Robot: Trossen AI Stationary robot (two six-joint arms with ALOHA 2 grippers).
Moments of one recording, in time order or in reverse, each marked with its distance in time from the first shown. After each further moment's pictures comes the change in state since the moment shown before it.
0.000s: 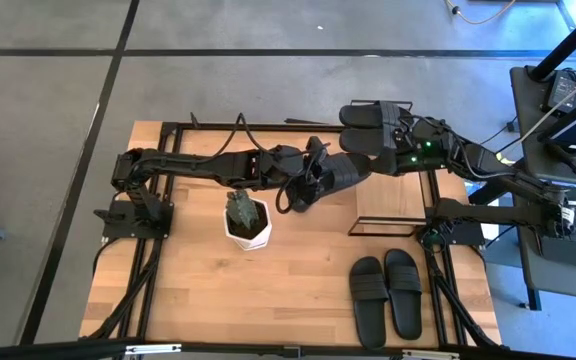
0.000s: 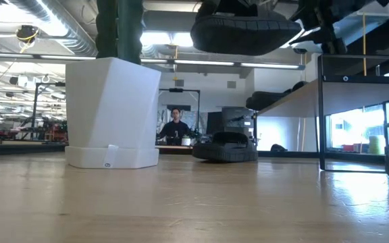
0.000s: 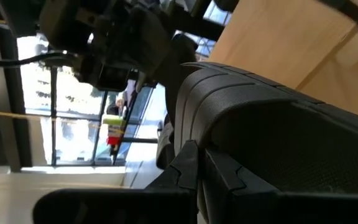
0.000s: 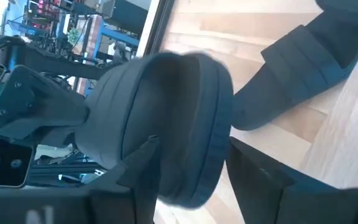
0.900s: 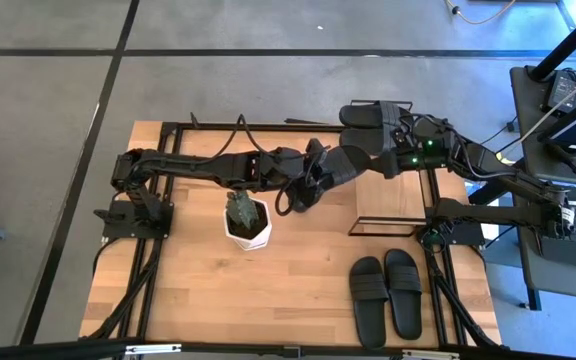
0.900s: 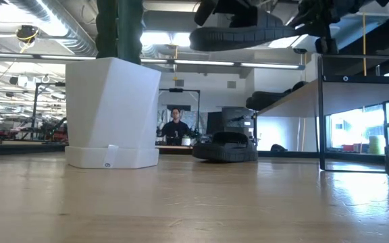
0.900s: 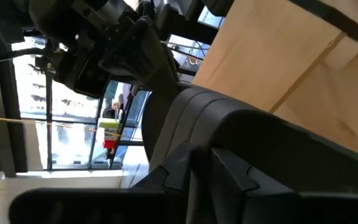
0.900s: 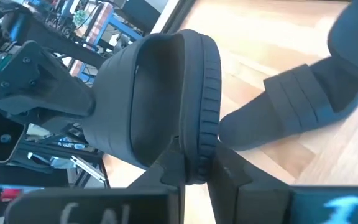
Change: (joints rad) left arm -0.008 0.000 0.001 -0.017 0.008 -0.004; right arm 0.000 -0.005 0.000 0.031 -0.001 -0.233
